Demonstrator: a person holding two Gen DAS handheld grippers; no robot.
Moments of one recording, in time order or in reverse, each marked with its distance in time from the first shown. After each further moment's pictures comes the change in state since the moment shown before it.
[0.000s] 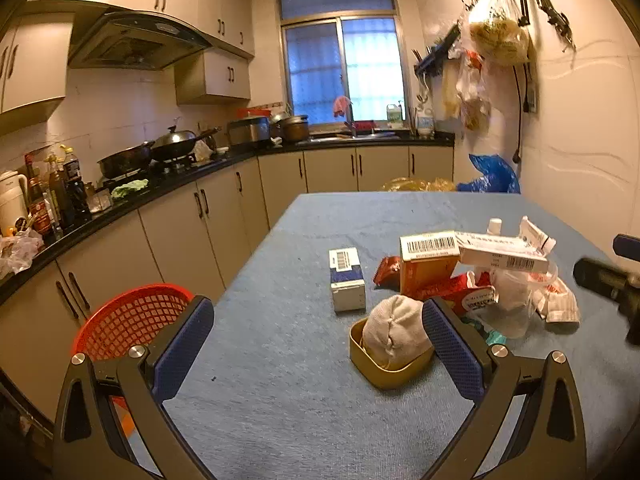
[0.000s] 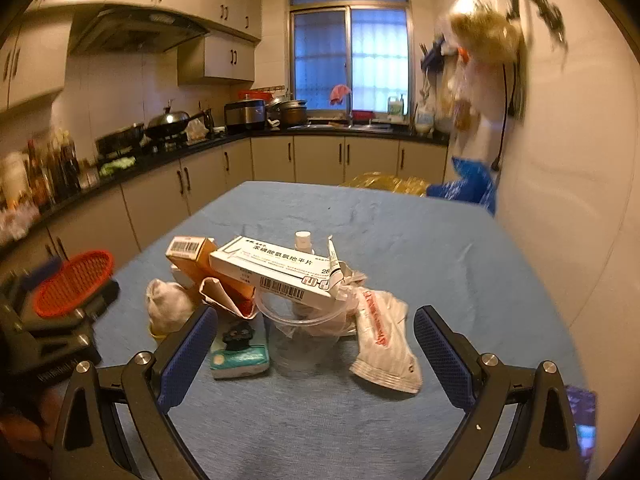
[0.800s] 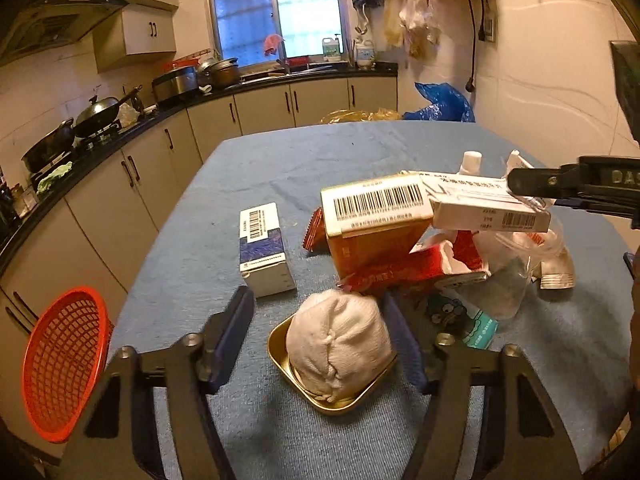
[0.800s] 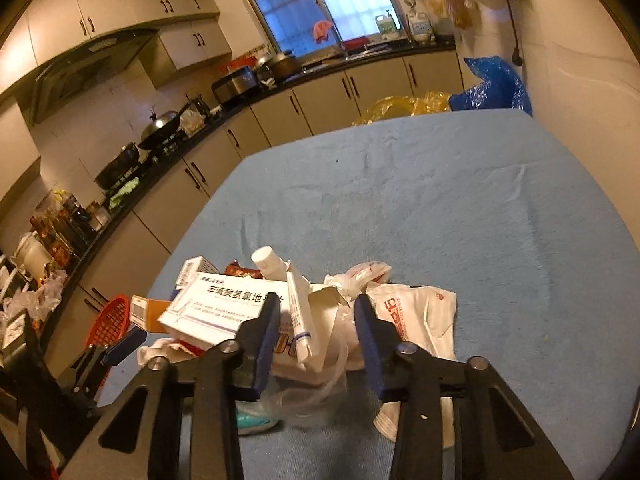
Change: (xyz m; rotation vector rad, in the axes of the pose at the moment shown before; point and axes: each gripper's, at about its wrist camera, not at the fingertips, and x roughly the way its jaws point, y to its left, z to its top) left arm 0.083 -0.043 0.009 0.128 0.245 -0.206; right arm 0.106 -0.054 0.034 0.270 0.230 0.183
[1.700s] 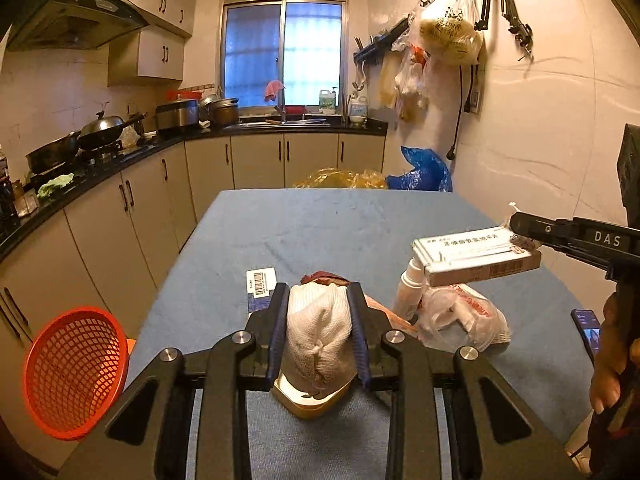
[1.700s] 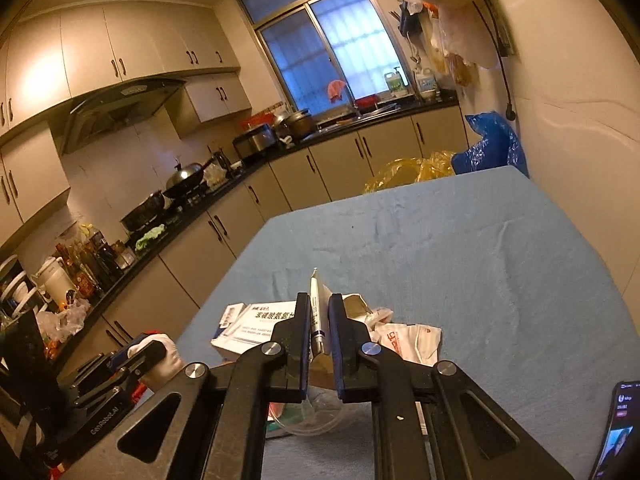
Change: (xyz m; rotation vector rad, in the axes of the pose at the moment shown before) left arm -0.079 0.023 0.019 -0.103 -0.191 -0.087; right arm -0.094 0.013 -0.006 -0.009 -0.232 0.057
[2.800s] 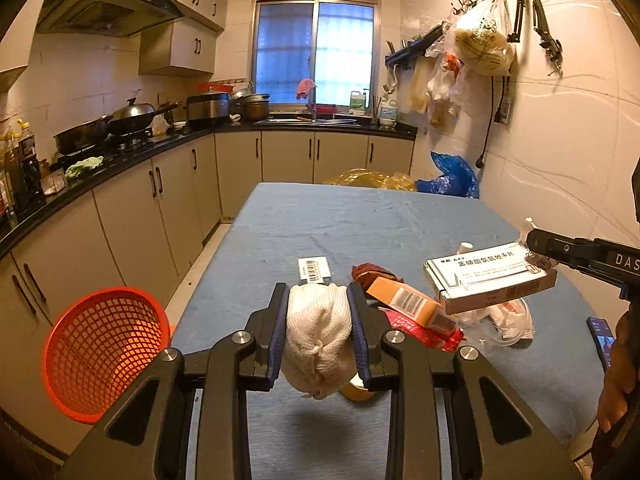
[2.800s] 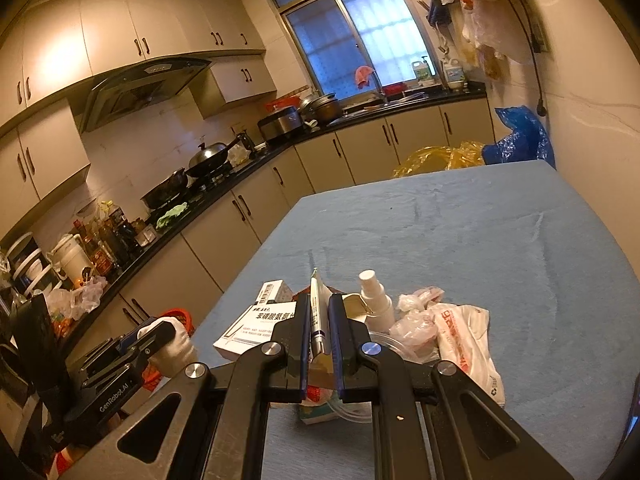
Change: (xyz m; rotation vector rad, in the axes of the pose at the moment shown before) left arm -0.018 0.037 -0.014 -0.070 -0.001 0.084; right arm 0.018 0.035 -0.014 -0.053 0.062 0.067
